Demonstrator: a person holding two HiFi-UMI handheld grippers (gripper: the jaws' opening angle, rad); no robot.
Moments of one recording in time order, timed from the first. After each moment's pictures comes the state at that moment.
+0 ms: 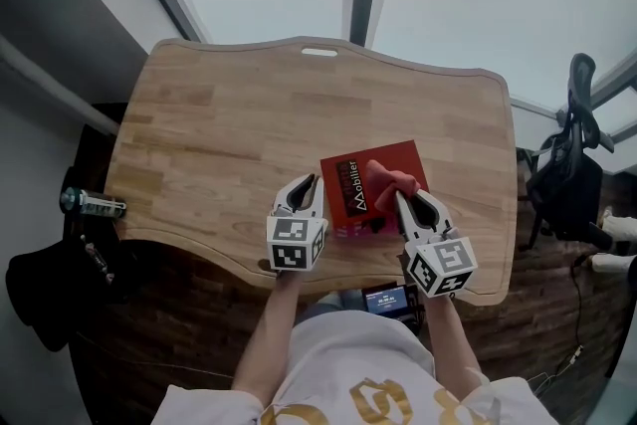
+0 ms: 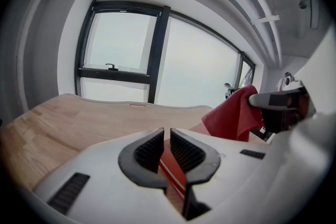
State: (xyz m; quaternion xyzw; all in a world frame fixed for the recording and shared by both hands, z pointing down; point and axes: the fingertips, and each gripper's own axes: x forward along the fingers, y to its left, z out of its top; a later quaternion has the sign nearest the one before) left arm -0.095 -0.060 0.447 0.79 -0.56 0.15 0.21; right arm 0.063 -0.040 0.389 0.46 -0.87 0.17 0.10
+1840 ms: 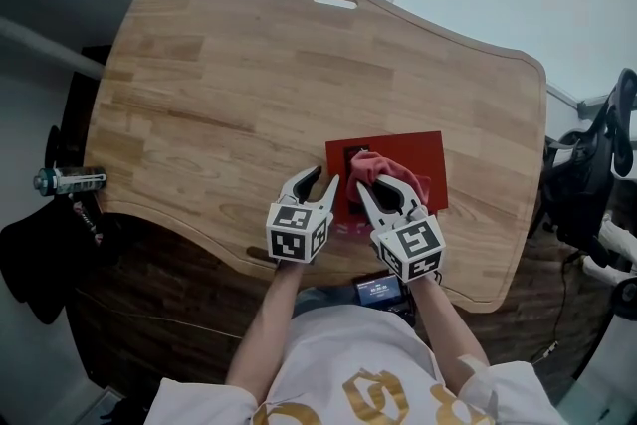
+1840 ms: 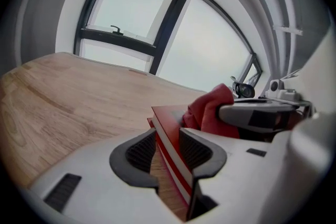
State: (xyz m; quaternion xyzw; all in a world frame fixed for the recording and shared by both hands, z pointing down) left arm -0.082 -0.072 0.552 0.77 -0.51 0.17 0.35; right arm -0.027 -0.073 0.501 0.31 -0.90 0.20 0.21
